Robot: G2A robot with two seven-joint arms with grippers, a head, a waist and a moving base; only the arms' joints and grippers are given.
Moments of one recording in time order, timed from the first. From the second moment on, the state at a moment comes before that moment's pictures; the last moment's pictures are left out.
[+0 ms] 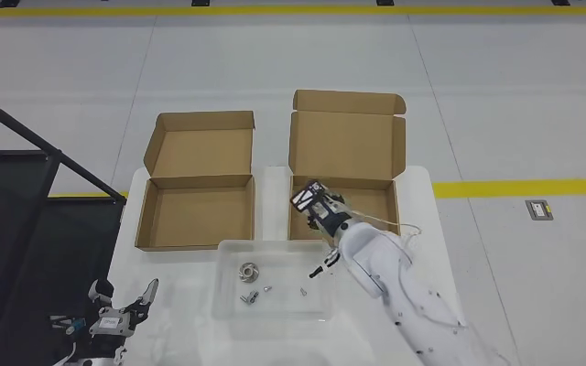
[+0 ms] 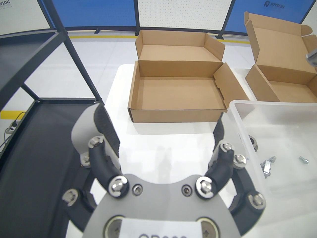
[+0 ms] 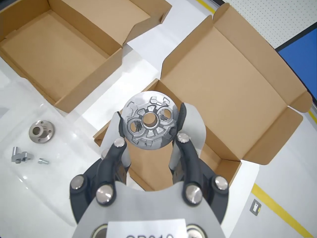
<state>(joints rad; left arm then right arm) 1.80 -1.17 -1.79 -1.80 1.13 -0.11 0.31 -0.73 -1.38 0.95 -1.49 -1.48 -0.11 0.64</state>
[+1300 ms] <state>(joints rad) 1.80 -1.17 -1.79 -1.80 1.13 -0.11 0.31 -0.47 -1.54 0.82 -0.79 -1.25 0.08 0.38</state>
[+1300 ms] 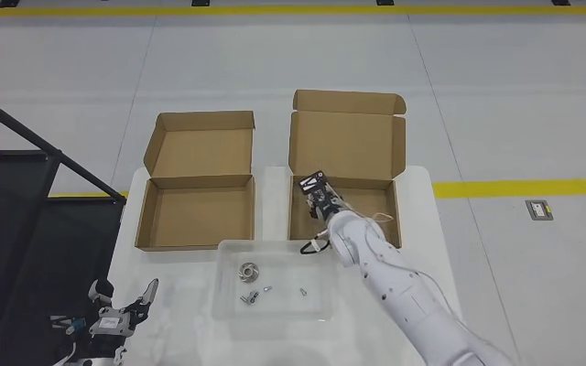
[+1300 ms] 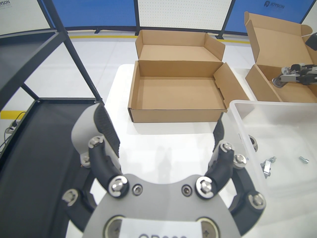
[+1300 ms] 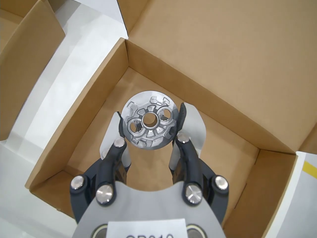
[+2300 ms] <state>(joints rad) 1.80 -1.17 -1.79 -1.80 1.13 -0.11 0.31 -0.42 -1.60 0.84 -0.65 -1.24 0.08 0.28</state>
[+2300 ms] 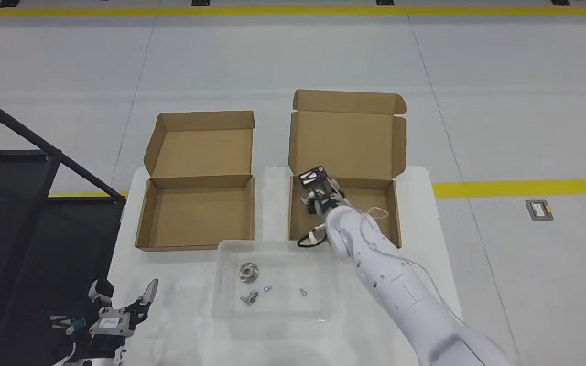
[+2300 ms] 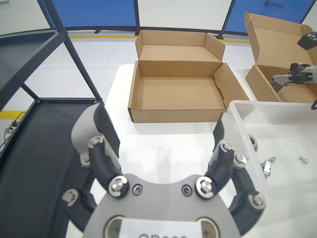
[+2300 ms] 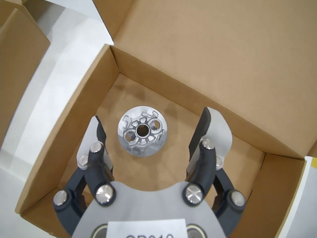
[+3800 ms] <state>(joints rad) 1.80 -1.18 -1.78 -1.80 1.12 -0.12 0.30 -0.90 -1.45 0.90 -1.65 -1.62 -0.49 0.75</state>
